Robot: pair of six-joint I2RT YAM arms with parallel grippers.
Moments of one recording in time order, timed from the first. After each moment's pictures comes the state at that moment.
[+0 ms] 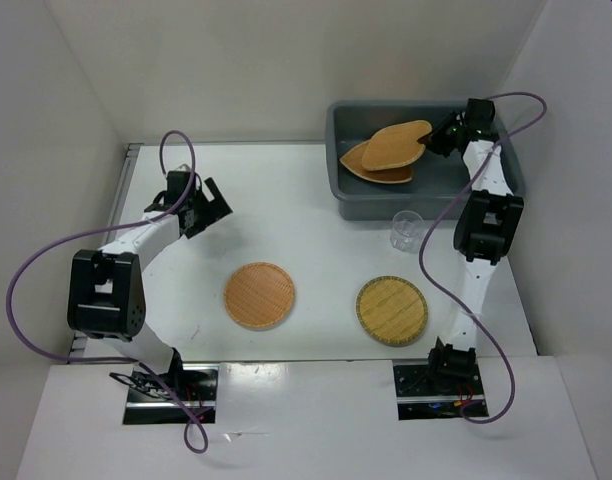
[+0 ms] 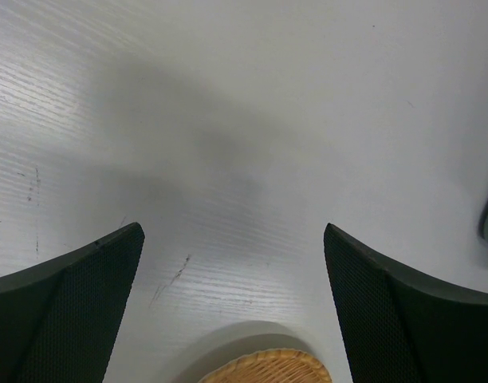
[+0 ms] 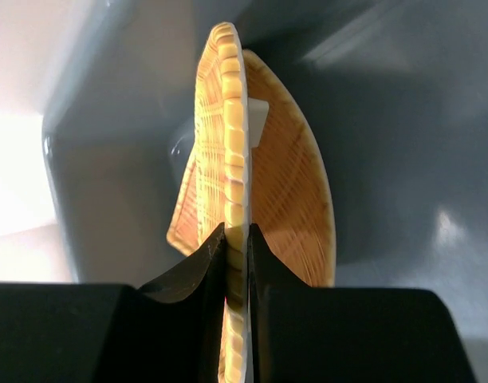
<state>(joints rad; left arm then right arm) -0.06 1.61 1.05 -0.23 0.02 -0.63 -0.21 2.36 2.18 -0.45 -0.41 0.69</state>
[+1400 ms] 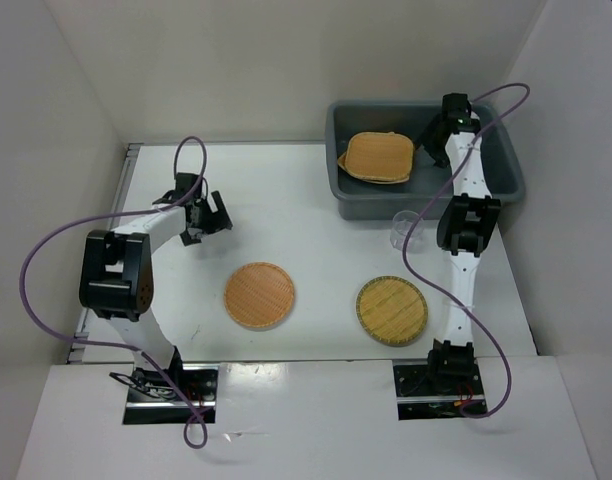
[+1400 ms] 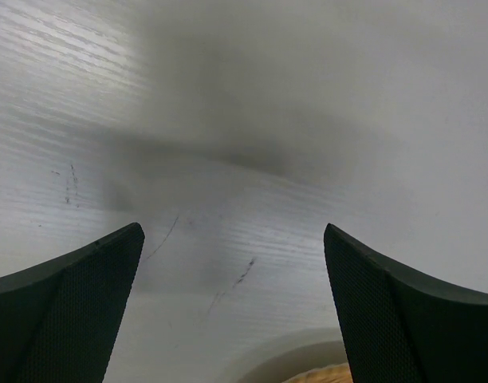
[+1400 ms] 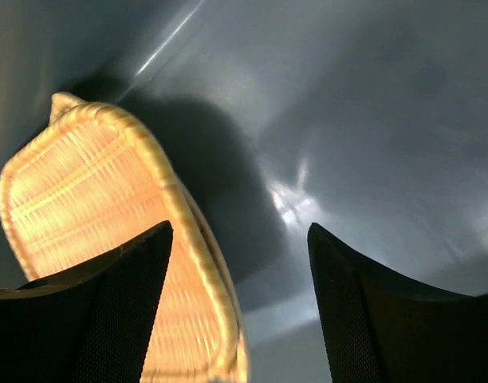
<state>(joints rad) -0.06 1.76 1.11 -0.34 -0.02 -0.50 -0.11 2.59 2.63 -0.90 0.08 0.63</state>
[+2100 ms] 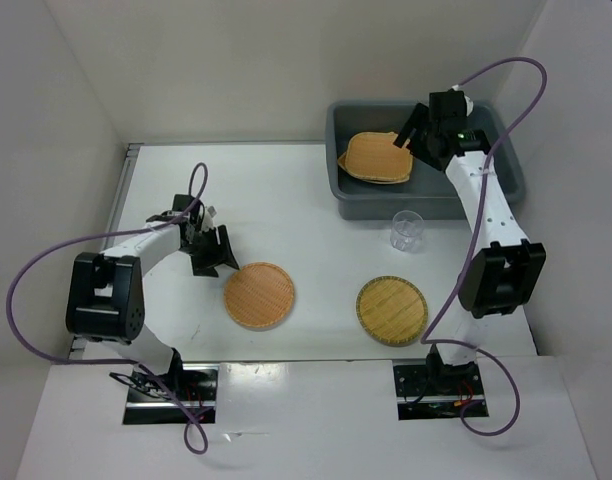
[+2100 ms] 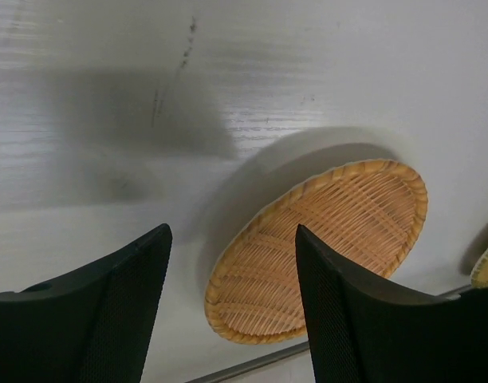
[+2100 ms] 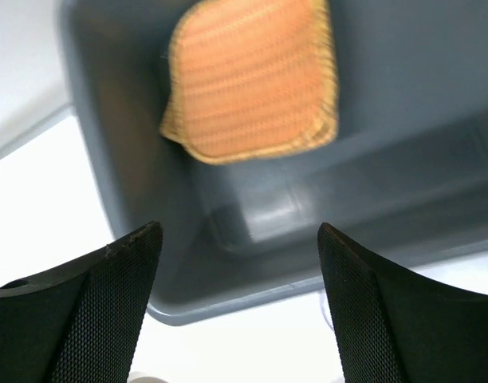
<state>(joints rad) -0.06 1.56 0.93 -0.58 0.30 -0.38 0.09 1.76 1.84 -0.72 0.13 0.56</state>
